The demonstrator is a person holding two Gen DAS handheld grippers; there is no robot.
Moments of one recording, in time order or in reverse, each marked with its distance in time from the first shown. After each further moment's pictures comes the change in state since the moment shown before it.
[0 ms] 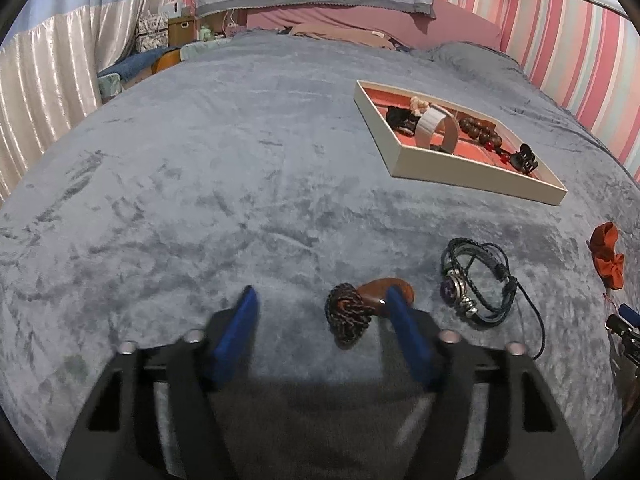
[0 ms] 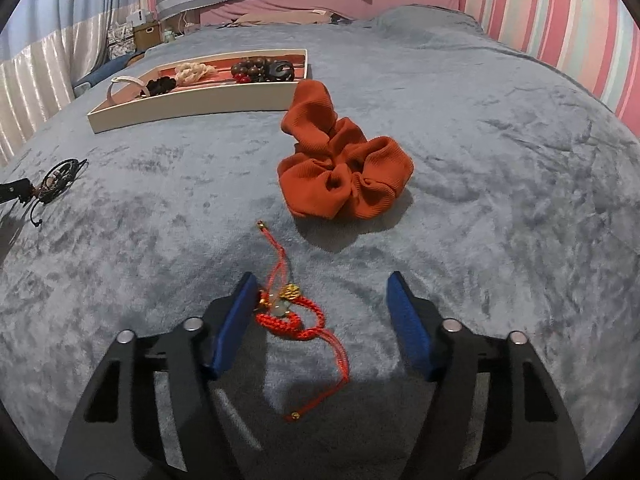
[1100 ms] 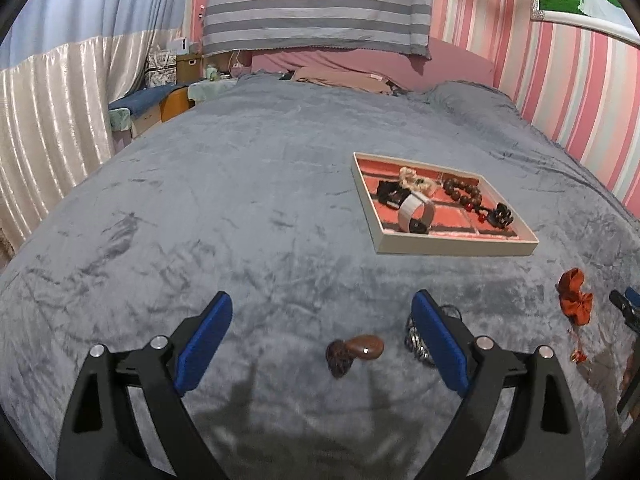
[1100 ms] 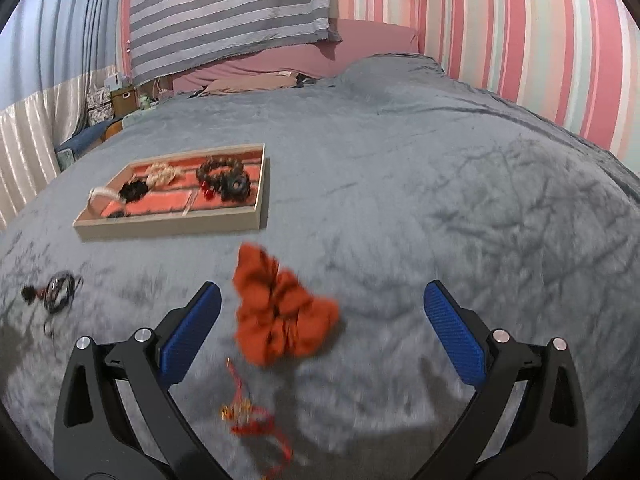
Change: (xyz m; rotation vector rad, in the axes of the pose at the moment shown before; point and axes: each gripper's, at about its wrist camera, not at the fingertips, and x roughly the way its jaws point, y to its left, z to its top) left arm -0.082 -0.001 0.034 0.004 -0.152 0.021; right arm -0.052 -0.035 0.052 0.098 -0.205 -0.074
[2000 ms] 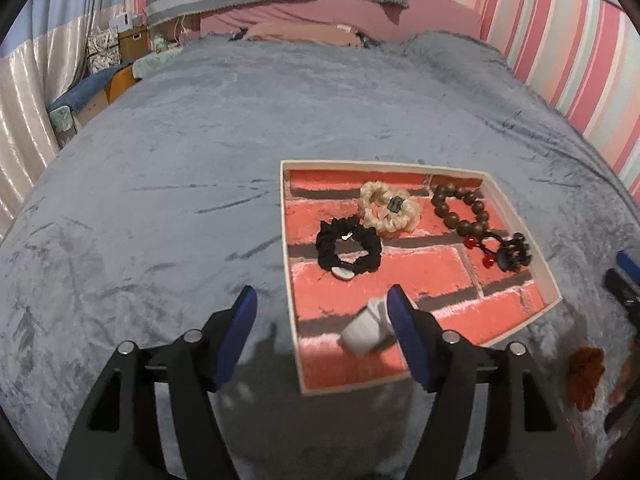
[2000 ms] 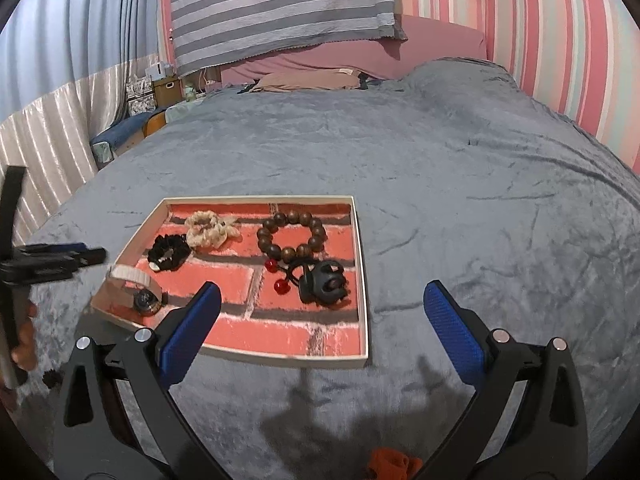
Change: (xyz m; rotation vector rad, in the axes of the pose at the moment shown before) left arm 0.167 -0.071 0.124 0.071 0.181 -0.090; right arm 0.117 0.082 0.136 -0.057 0.027 0.178
